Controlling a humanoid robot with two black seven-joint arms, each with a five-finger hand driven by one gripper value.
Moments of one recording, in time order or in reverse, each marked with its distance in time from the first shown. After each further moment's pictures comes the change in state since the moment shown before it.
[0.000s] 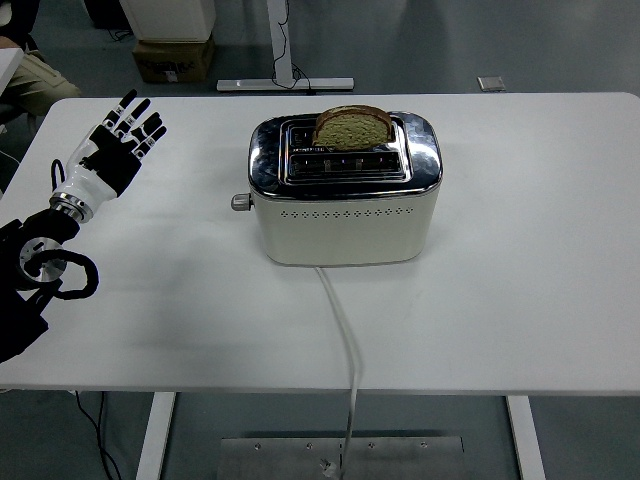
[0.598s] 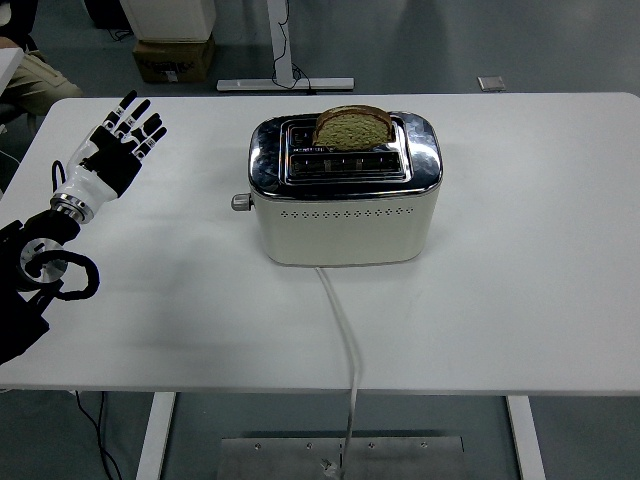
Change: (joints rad) left arm 0.002 -0.003 0.000 0.000 -0.009 0.000 0.001; right arm 0.000 0.000 0.000 0.000 0.000 0.000 0.000
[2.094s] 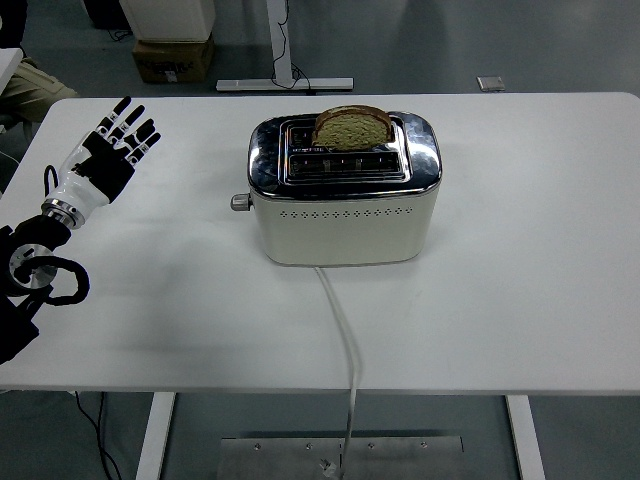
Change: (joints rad) left arm 0.016 0.037 0.002 -0.004 0.007 -0.026 0.003; right arm 0.000 0.000 0.000 0.000 0.000 0.000 0.000
